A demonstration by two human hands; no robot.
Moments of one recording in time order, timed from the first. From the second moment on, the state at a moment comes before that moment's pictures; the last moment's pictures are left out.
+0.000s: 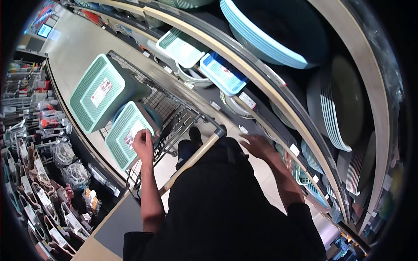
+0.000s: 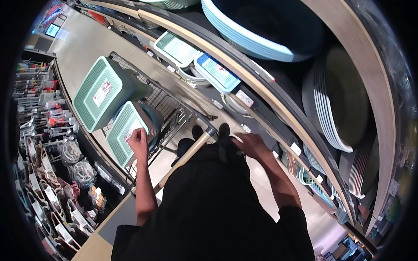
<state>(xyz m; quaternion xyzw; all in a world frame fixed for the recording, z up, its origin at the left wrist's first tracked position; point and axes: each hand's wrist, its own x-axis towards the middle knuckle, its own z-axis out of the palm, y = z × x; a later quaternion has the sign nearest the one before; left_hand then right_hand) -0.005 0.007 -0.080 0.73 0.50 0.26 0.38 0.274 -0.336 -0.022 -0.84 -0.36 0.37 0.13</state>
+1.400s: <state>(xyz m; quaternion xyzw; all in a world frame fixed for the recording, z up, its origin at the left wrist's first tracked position) -0.007 0.001 0.055 0.82 0.41 0.32 0.24 0.249 -0.231 0.076 -0.69 -0.46 0.40 0.39</state>
